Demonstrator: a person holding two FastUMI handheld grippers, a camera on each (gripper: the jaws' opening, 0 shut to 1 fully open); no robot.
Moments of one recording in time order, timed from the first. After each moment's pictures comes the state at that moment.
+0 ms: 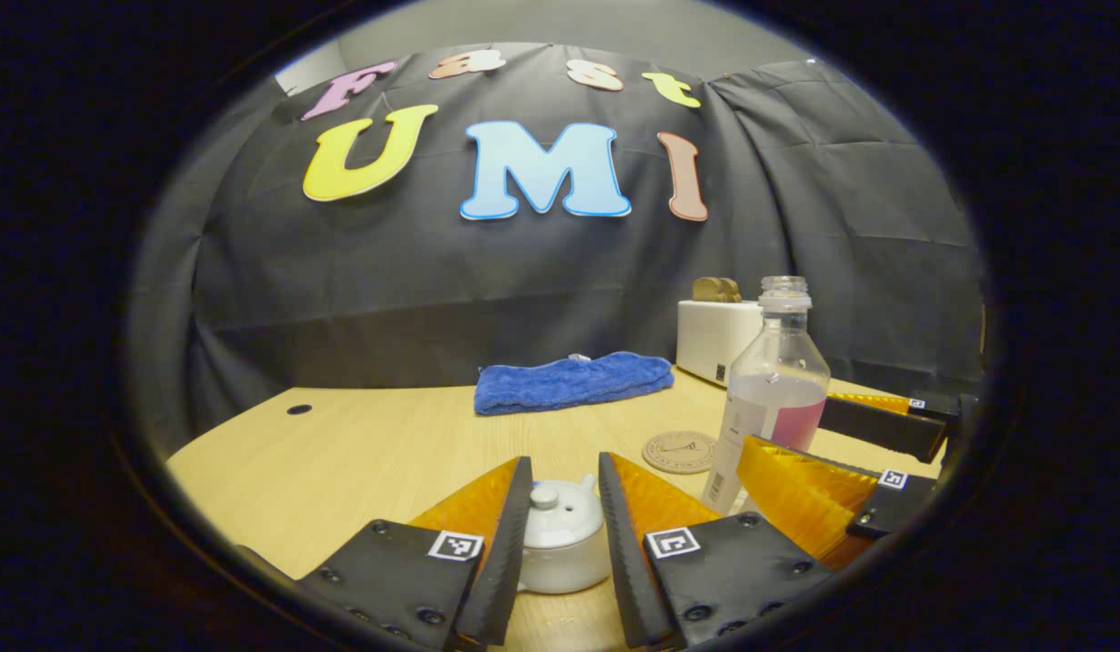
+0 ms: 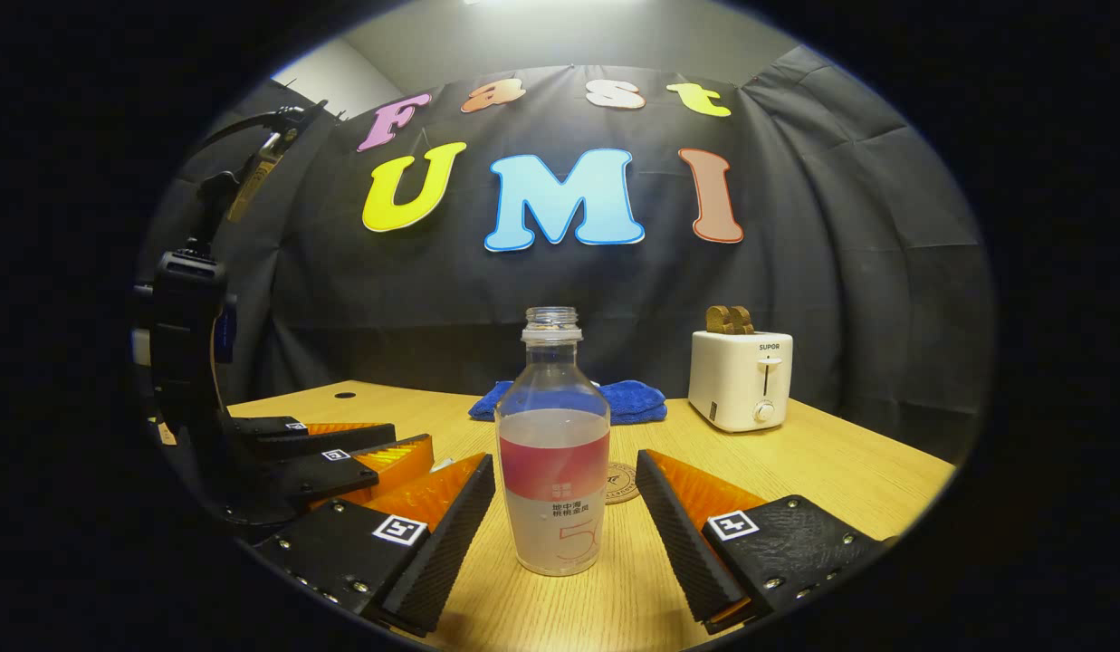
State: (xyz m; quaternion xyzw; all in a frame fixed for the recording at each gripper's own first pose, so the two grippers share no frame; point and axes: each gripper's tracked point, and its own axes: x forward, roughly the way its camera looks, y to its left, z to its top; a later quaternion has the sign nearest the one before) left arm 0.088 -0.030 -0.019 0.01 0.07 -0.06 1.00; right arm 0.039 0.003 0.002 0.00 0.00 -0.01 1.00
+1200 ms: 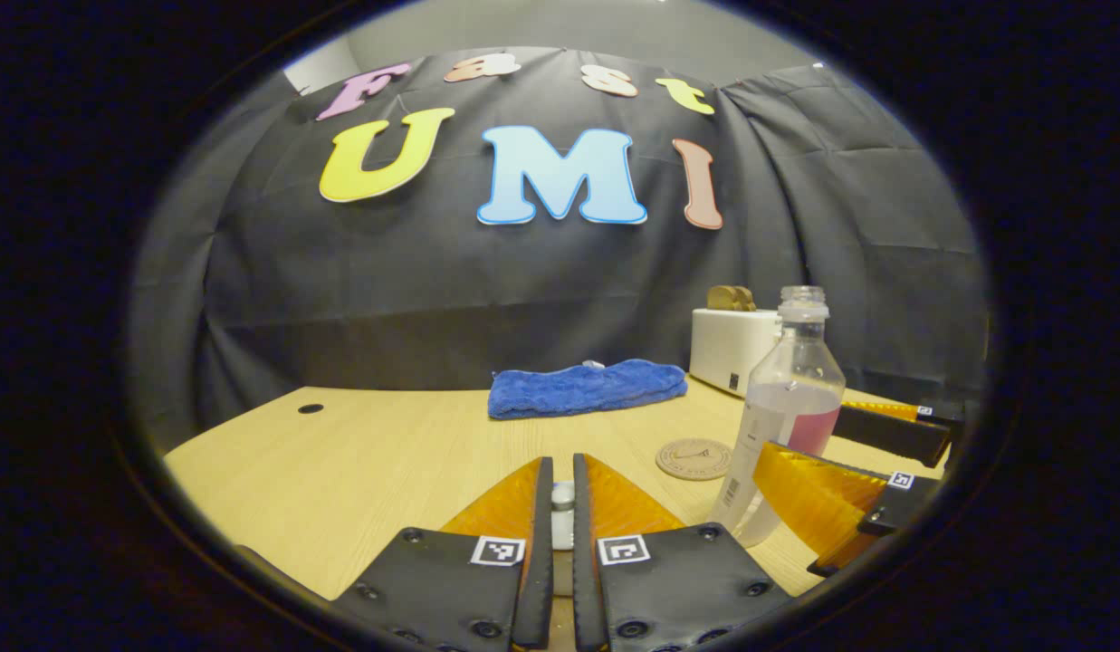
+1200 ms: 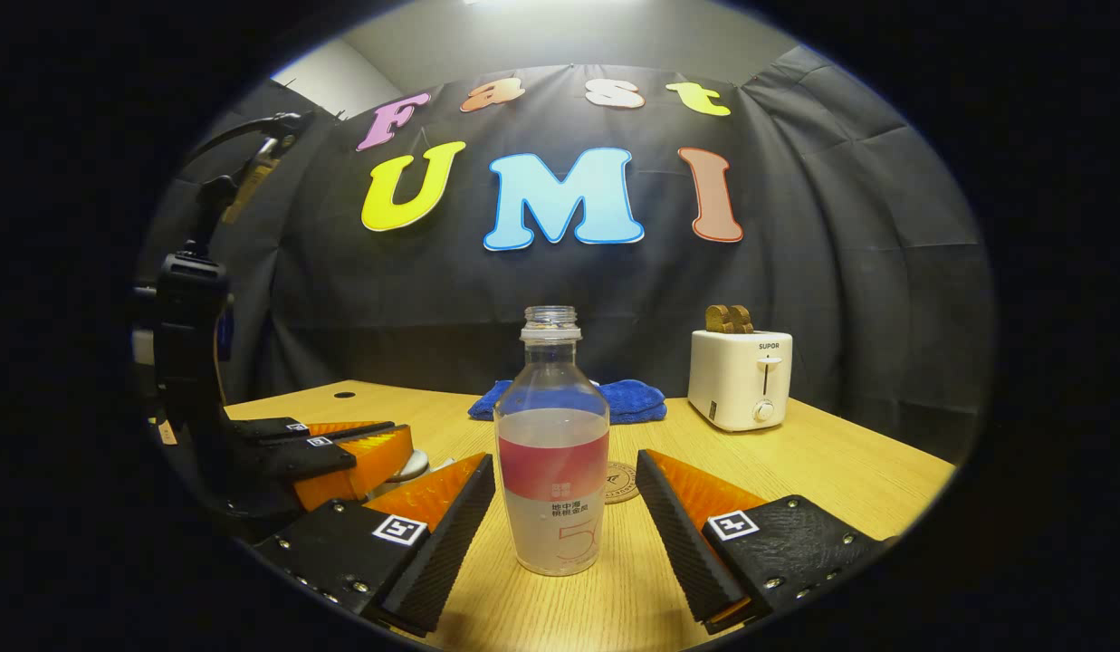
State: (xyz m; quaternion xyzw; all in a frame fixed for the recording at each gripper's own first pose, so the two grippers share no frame) left arm 0.084 -0.012 -0.008 -0.02 0.04 -0.04 1.00; right arm 0.041 0.002 0.001 0.00 0.00 -0.01 1.00
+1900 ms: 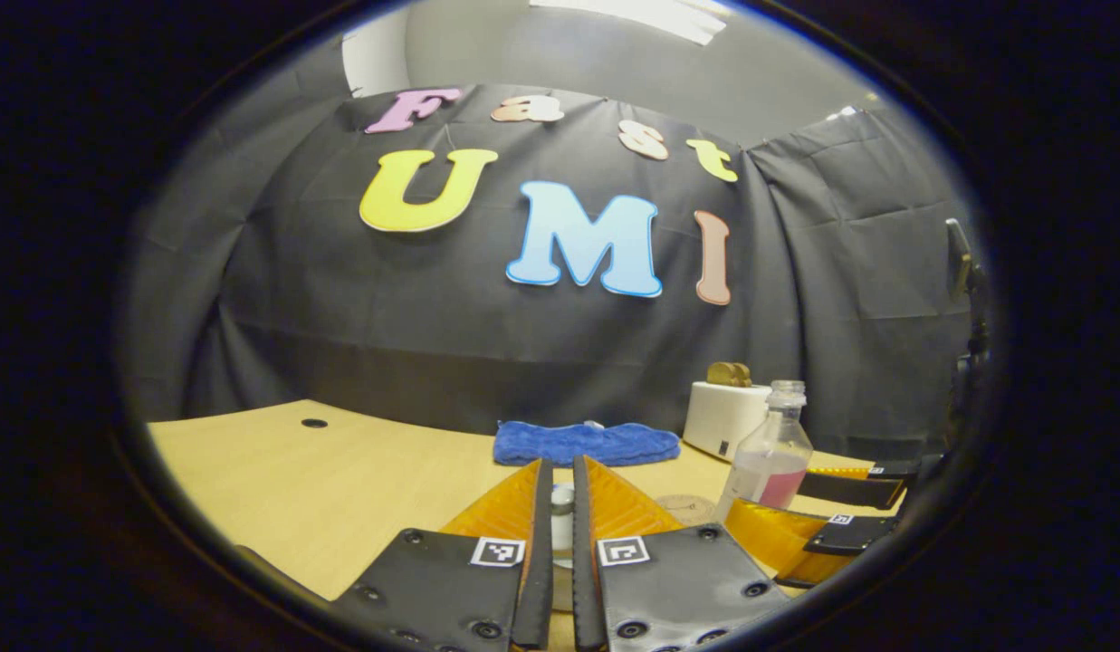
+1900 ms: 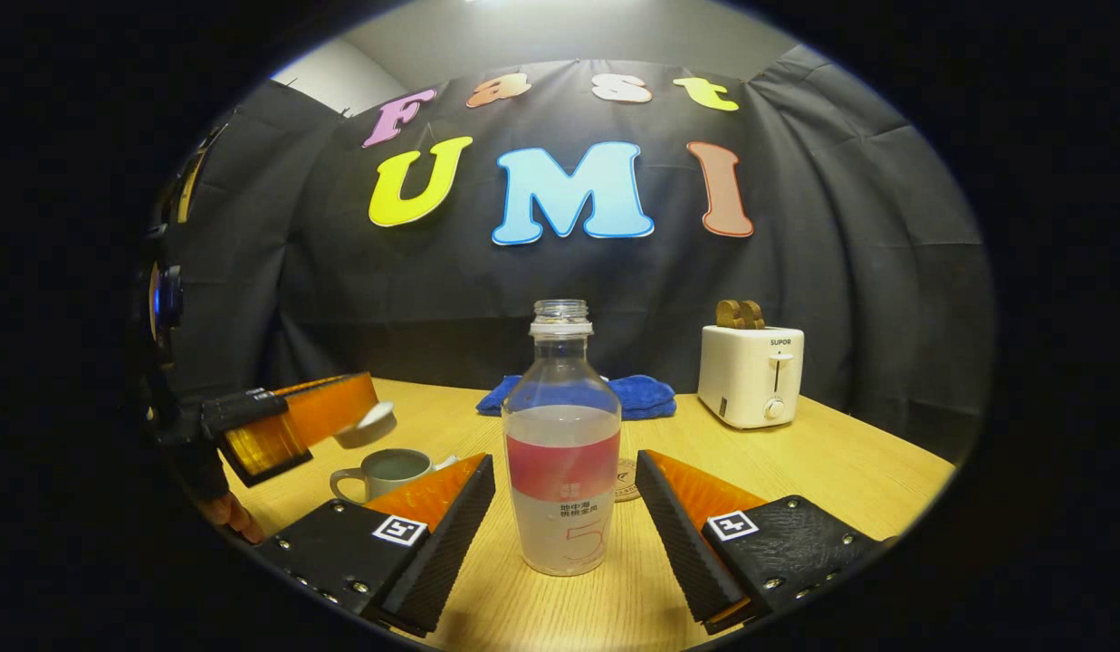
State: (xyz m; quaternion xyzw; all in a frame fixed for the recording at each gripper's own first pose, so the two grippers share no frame) left arm 0.061 0.018 0.035 -0.07 -0.05 -0.03 1.00; right arm 0.045 0.010 -0.005 0.00 0.02 0.01 1.00
